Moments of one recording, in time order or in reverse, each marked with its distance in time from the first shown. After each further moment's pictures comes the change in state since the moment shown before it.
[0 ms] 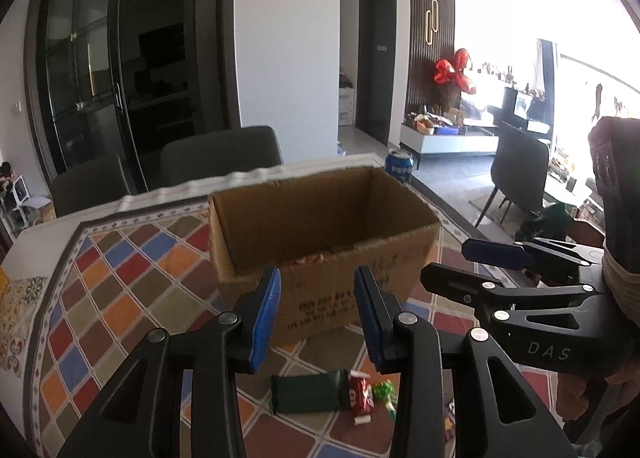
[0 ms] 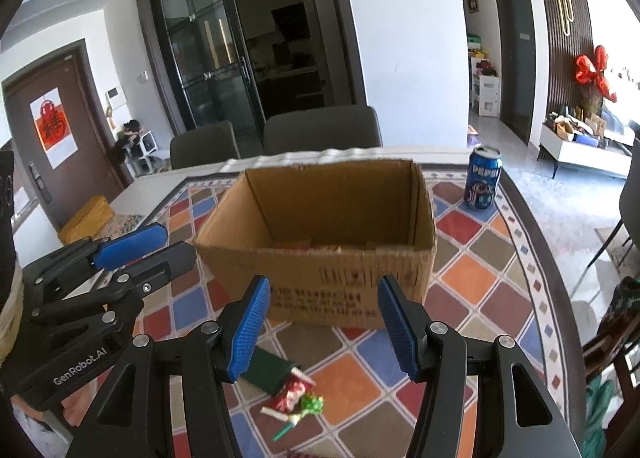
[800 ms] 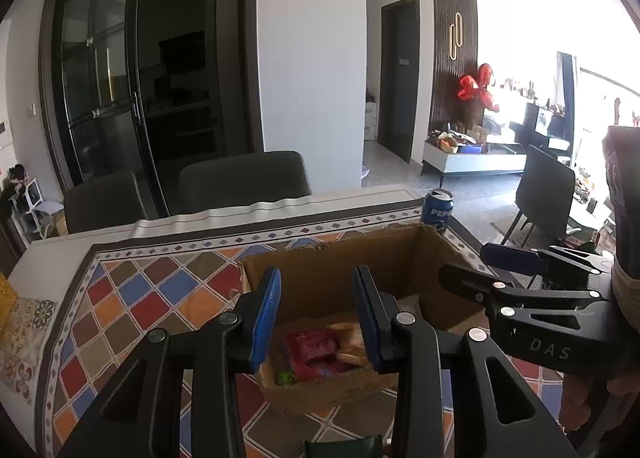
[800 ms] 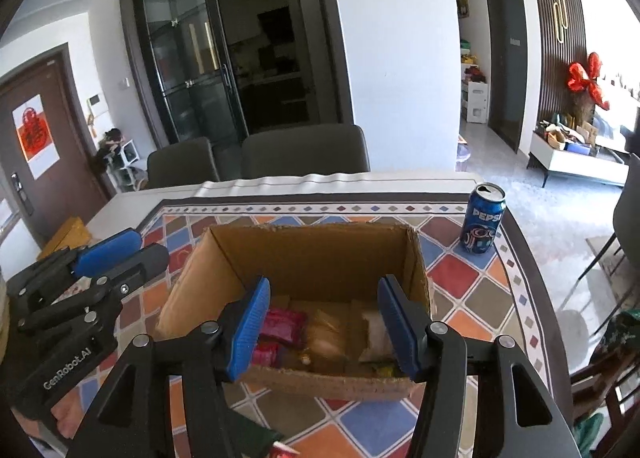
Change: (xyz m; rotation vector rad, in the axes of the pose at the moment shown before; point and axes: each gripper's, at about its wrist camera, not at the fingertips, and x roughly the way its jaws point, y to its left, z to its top) left arm 0.037 0.033 0.063 -0.029 -0.054 0.069; right arm 0.043 -0.004 0.068 0.004 -0.020 -0.056
